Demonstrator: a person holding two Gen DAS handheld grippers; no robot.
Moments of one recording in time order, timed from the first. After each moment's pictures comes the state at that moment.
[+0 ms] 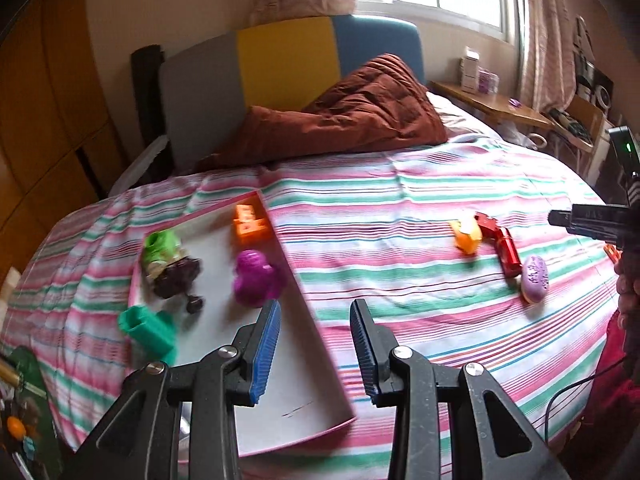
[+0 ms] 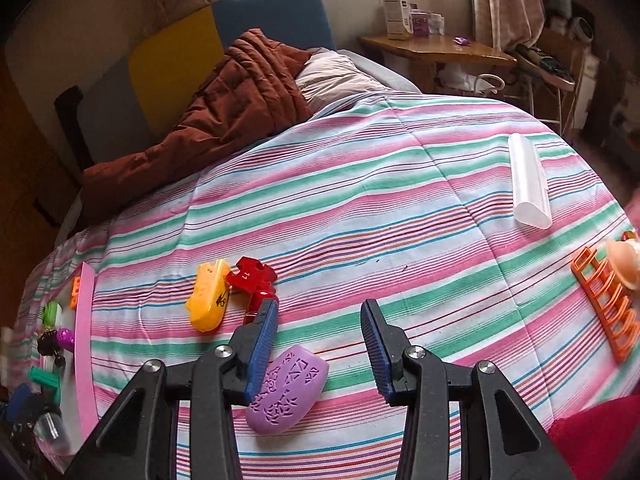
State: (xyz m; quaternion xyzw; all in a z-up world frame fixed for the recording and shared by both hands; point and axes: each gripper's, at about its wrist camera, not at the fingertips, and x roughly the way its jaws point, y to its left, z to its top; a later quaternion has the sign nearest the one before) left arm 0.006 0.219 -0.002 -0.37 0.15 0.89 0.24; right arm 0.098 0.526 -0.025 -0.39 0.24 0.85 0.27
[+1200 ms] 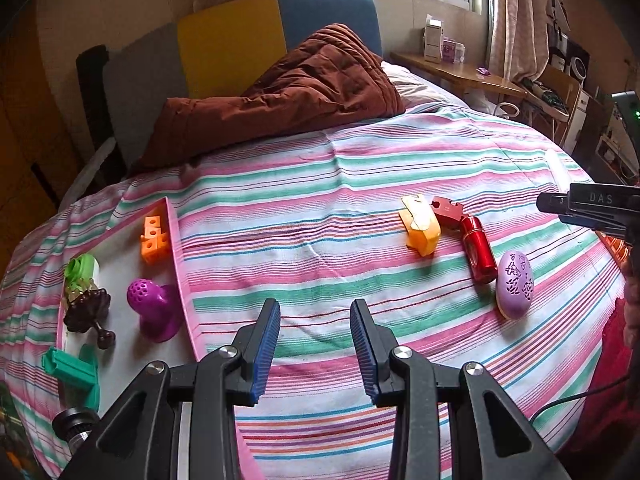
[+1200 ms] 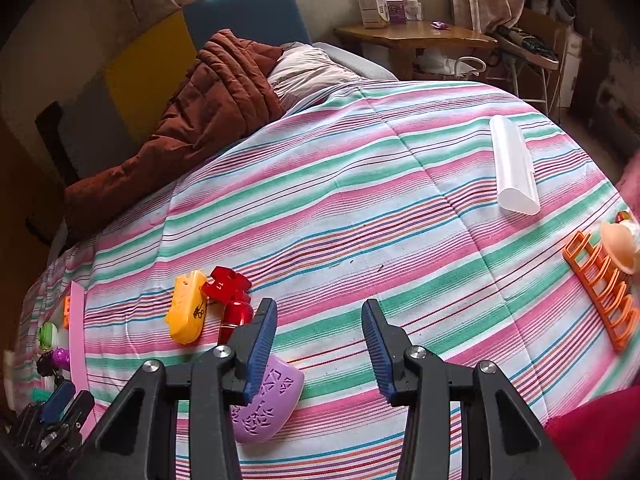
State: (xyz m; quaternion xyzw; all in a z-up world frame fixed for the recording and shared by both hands) left arm -0.008 0.302 -0.033 -0.40 0.18 0.85 0.29; right arm 0.103 0.549 -0.031 -0.40 0.27 0.83 0.29
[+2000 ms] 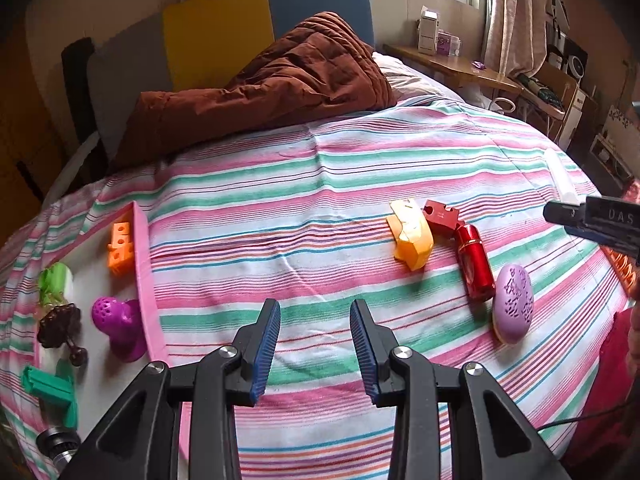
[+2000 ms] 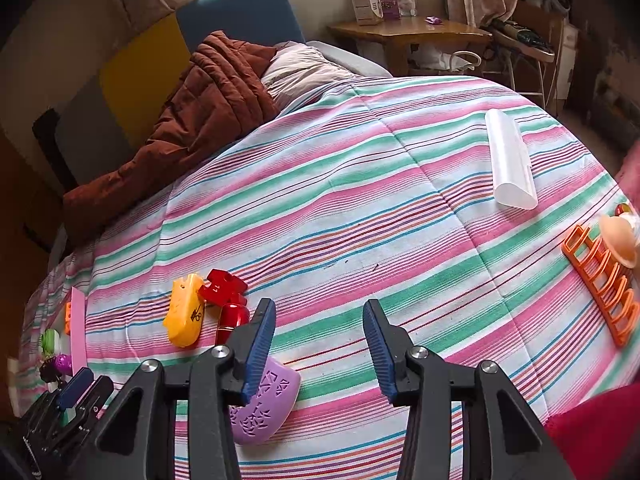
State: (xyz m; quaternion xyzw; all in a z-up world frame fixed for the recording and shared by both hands) left arm -0.025 0.330 -0.044 -0.42 0.17 0.84 0.31; right arm 0.106 0.556 -0.032 -0.39 0.28 0.82 0.29
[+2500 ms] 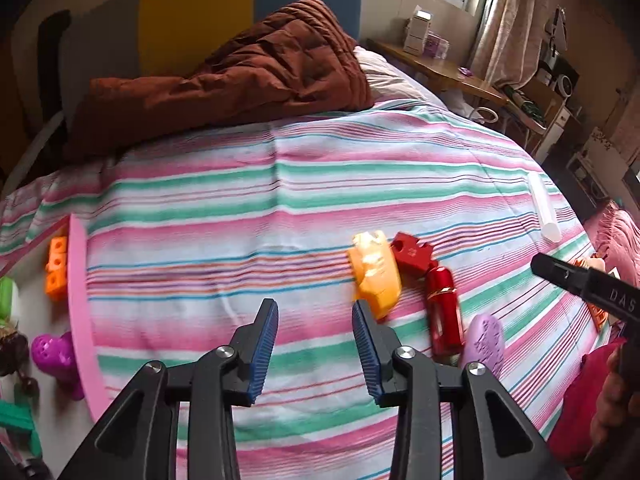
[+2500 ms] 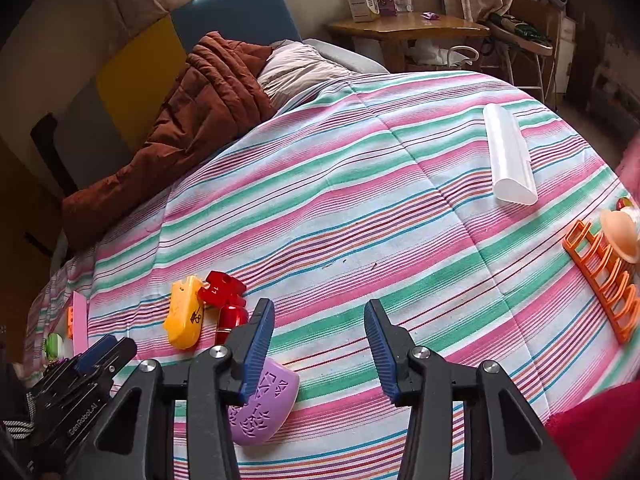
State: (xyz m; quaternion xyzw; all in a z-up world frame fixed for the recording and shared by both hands) left arm -0.053 0.375 -0.048 -0.45 0.13 0.81 0.35; right arm 0.107 0.560 -0.034 -0.39 0.30 0.82 0.29
